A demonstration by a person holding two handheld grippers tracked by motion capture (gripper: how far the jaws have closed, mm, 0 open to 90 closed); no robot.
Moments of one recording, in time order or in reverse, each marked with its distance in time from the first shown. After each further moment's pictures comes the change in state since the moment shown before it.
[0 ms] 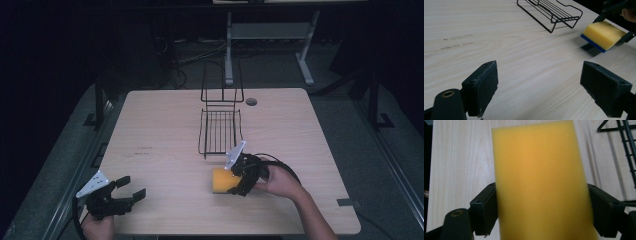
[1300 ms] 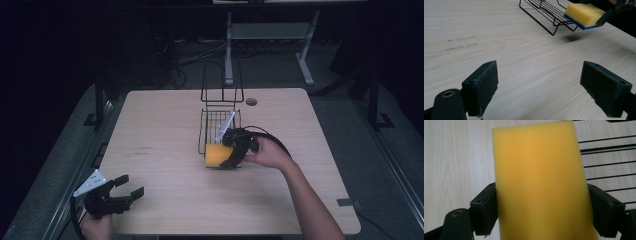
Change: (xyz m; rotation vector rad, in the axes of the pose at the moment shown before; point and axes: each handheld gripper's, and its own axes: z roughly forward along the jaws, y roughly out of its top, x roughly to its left) left arm 0.005 0.001 -0.002 -0.018 0.003 -0.016; right arm -0.065 0.041 -0.011 0.021 -0.007 0.026
